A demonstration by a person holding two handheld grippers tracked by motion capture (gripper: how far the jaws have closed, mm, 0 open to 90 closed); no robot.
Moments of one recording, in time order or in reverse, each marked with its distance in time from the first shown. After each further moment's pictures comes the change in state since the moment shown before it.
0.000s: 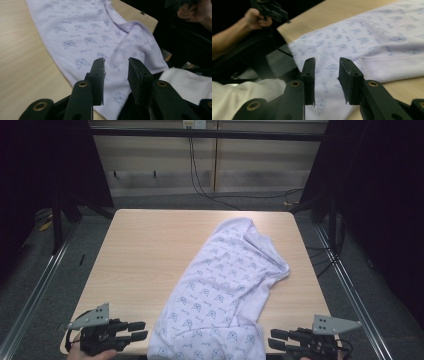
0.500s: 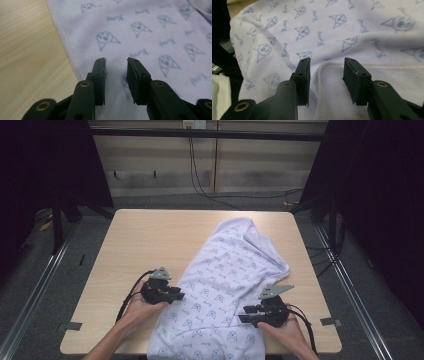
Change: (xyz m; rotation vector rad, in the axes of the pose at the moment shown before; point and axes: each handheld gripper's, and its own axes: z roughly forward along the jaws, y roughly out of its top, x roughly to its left) left arm 0.074 0.044 0.149 0.211 0.143 0.023; right arm -0.064 0.017 0.116 0.310 -0.075 -0.002
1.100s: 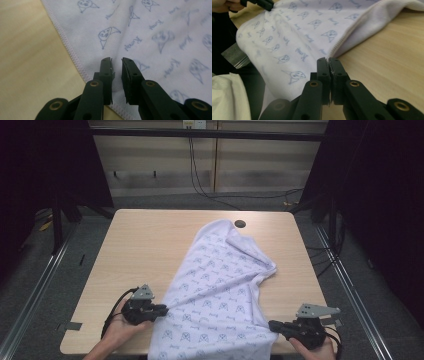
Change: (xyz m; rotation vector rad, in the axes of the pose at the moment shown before) left arm -0.030 -0.059 -0.062 0.054 0.027 -0.010; right arm 0.020 -0.059 -0.082 -0.156 -0.122 0.102
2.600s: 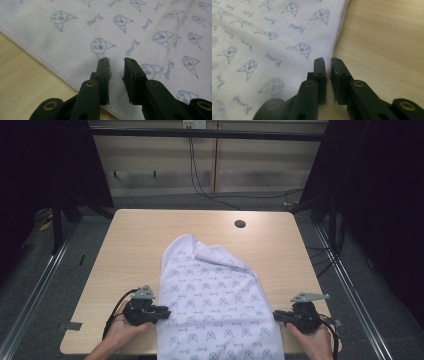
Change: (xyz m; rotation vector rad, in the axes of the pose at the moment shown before) left arm -0.004 0.007 0.007 0.013 -0.053 -0.017; right arm -0.036 0.008 0.027 0.130 -0.192 0.084
